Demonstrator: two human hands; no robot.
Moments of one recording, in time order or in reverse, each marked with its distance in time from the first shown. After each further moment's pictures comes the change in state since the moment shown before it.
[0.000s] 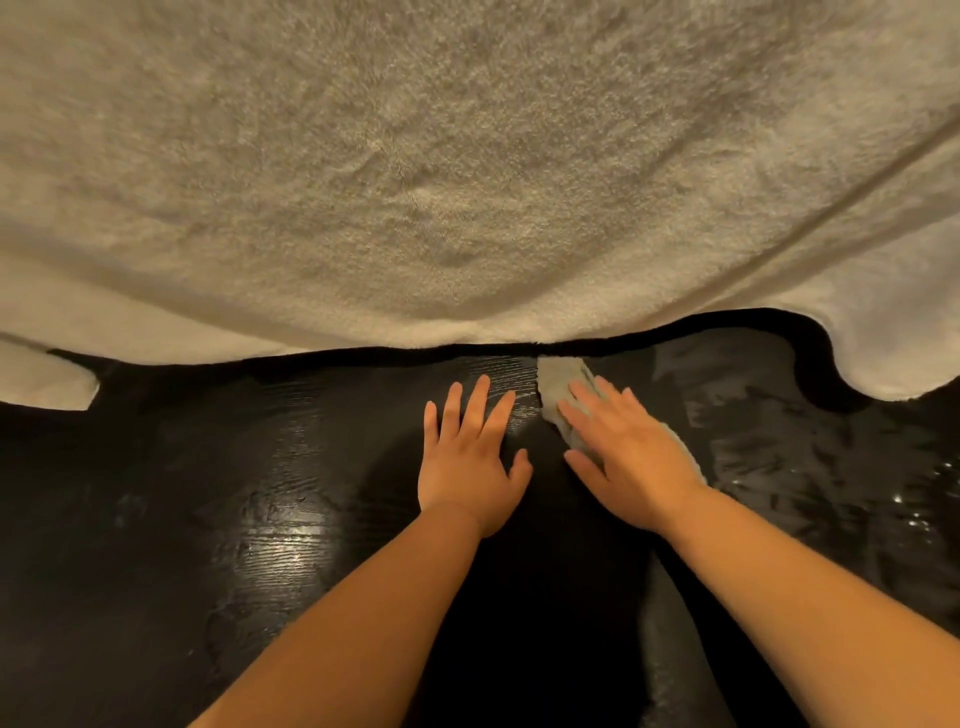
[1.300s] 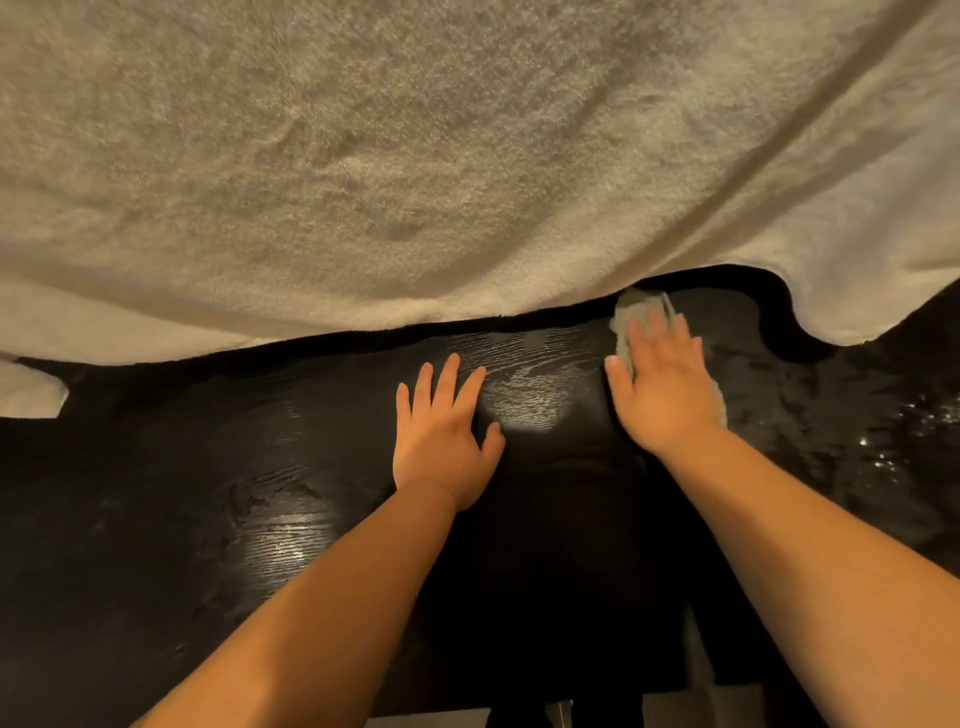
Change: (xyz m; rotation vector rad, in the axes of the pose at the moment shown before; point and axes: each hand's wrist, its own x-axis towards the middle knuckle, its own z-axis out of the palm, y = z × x) left_hand 0.000 -0.001 0.005 0.016 0.085 0.015; right_hand -0.004 0.049 -0.005 0.058 0.136 0.527
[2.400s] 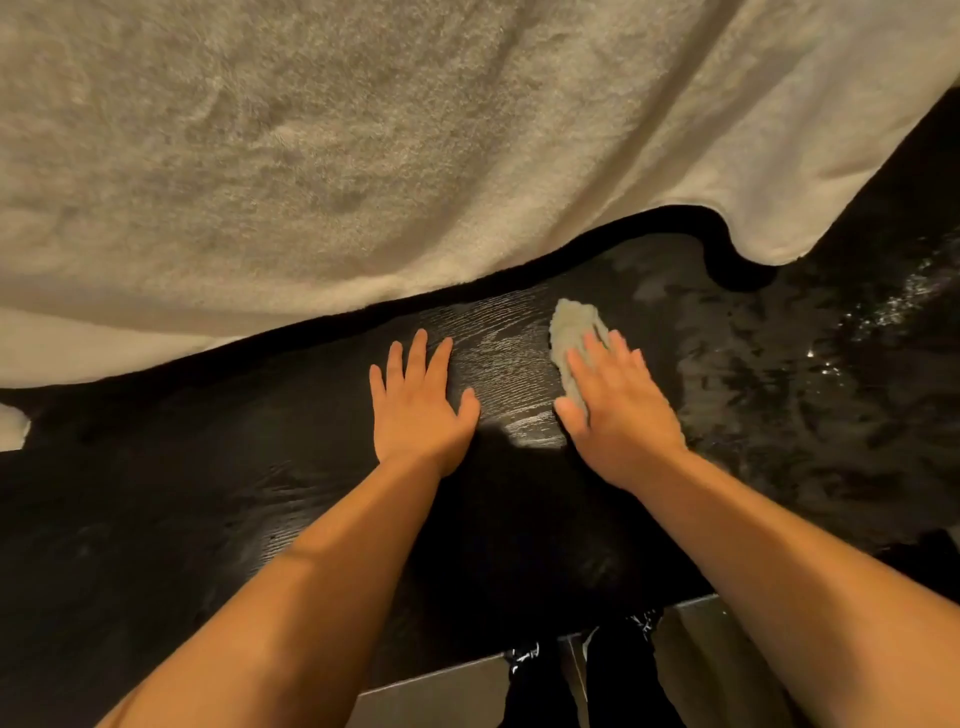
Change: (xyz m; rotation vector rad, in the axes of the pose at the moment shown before) left_hand -0.003 0.003 -0.005 -0.009 -0.028 -0.007; right_hand -0.097 -0.023 0.018 0.031 0.031 -0.082
